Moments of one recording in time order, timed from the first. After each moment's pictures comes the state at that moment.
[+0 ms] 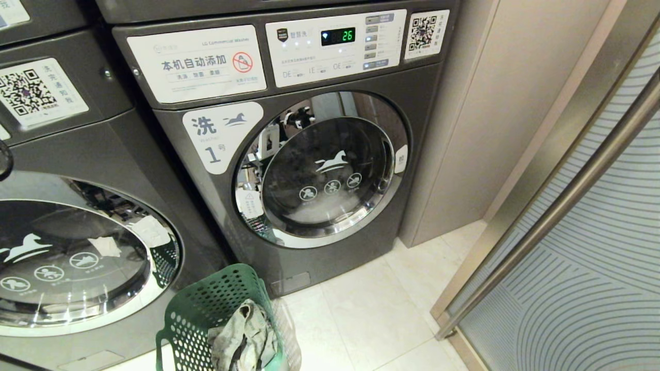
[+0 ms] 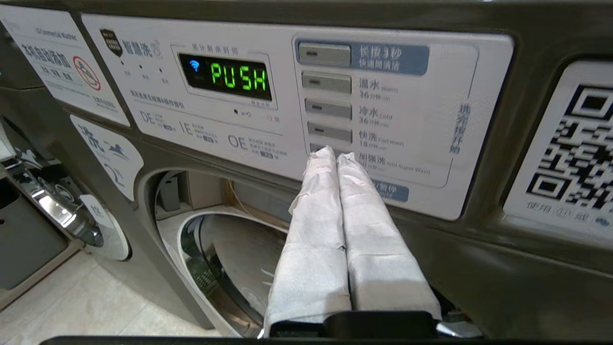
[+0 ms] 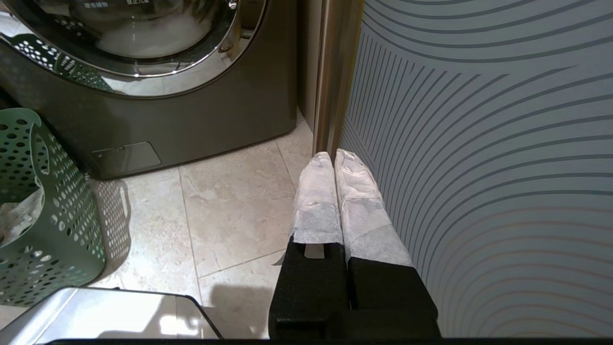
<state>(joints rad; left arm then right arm) 0.34 1.50 -1.01 -0.71 0.59 0.04 0.00 0.00 0.00 0.00 0.03 -0.04</state>
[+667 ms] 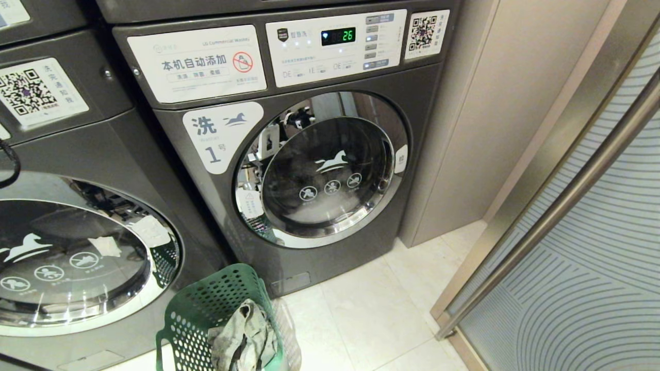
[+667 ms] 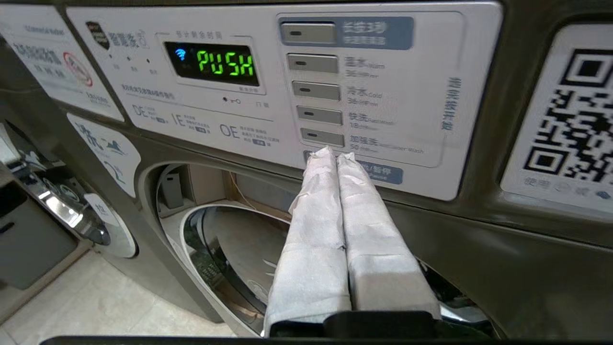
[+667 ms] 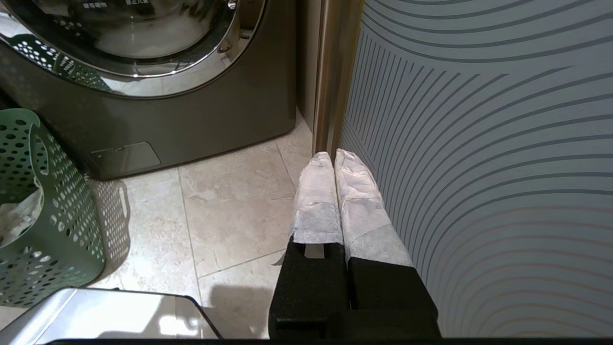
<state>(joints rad) 0.33 1.50 -1.00 -0.70 0.60 0.07 0.00 0.00 0.00 0.00 0.03 -0.04</state>
